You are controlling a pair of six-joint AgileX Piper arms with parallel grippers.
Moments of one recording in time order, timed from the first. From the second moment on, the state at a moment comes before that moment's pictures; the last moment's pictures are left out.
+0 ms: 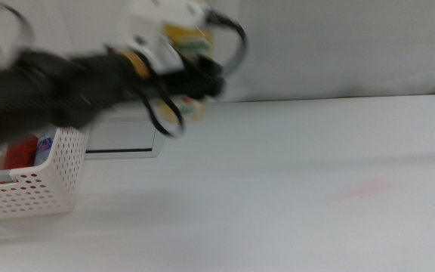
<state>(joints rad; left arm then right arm) -0.48 1.57 -1.15 0.05 0.09 -0.03 0.06 0.94 -0.66 0.26 0.27 -0.41</state>
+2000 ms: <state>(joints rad) 0.14 1.84 -1.47 0.05 0.73 -0.08 0.06 0.94 -0.66 0.26 0.27 -0.42</state>
